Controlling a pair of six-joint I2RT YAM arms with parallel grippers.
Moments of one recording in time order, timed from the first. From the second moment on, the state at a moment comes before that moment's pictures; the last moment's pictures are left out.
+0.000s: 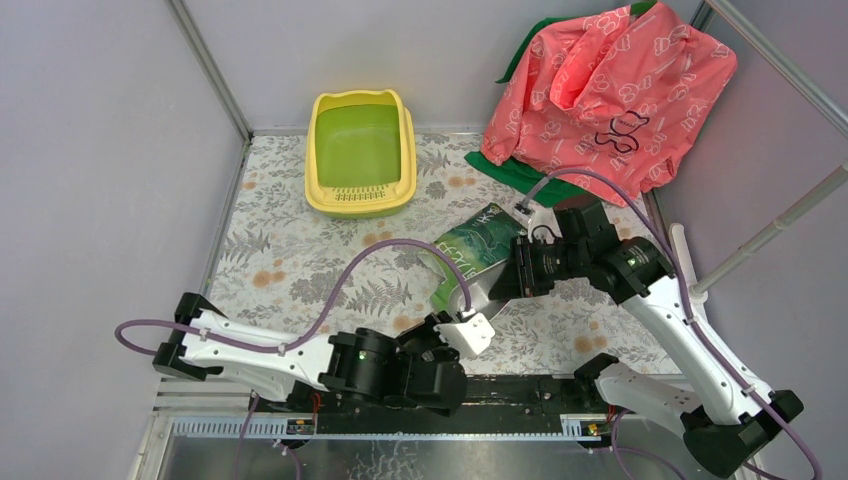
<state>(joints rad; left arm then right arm) -1.71 1.34 1.26 -0.94 -0.85 -0.37 0.55 0.99 1.14 -0.99 -0.60 0.47</state>
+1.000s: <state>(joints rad) -0.38 1.08 0.88 -0.31 0.25 -0.62 0.52 0.91 0.96 -0.56 -0.15 0.56</state>
